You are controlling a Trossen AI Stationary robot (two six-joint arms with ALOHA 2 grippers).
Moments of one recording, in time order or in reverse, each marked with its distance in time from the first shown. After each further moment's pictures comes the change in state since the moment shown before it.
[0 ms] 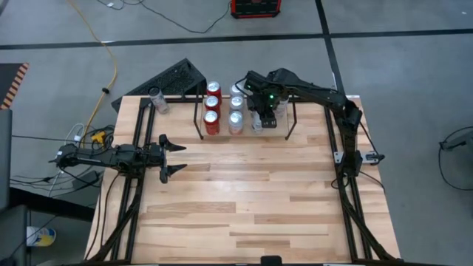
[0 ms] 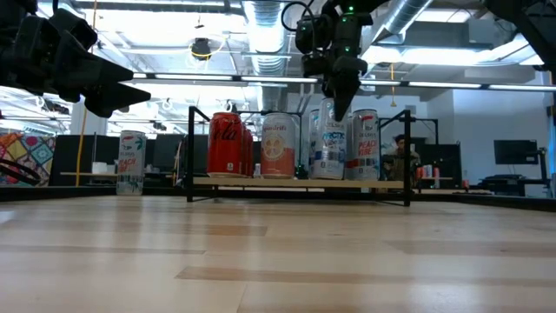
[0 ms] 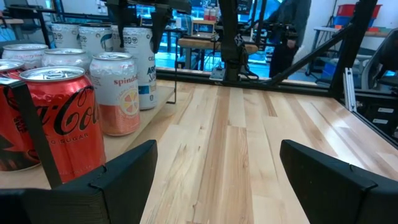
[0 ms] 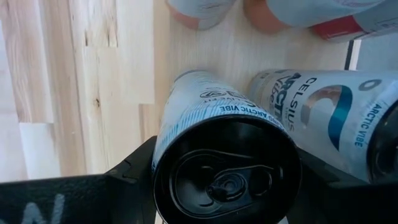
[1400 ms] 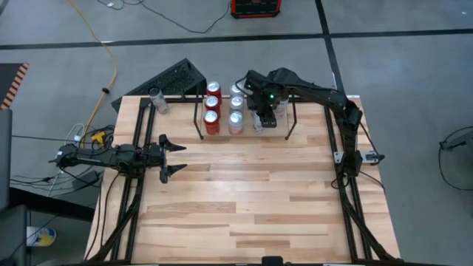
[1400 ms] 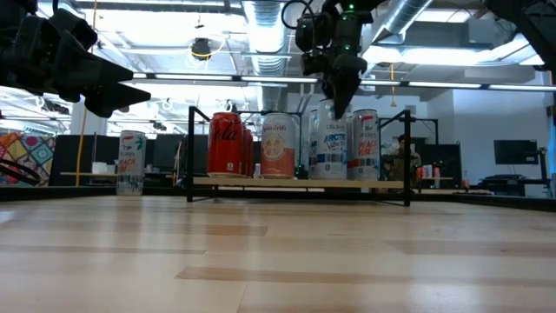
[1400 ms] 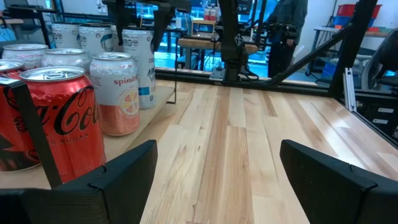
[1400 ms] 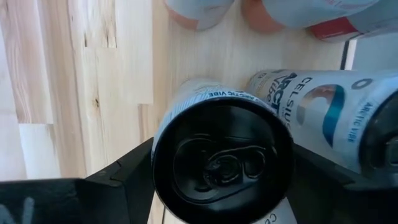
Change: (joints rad) left arm 0.000 0.000 0.000 0.000 0.000 0.000; right arm 0.000 -0.002 0.006 -0.003 0.008 0.002
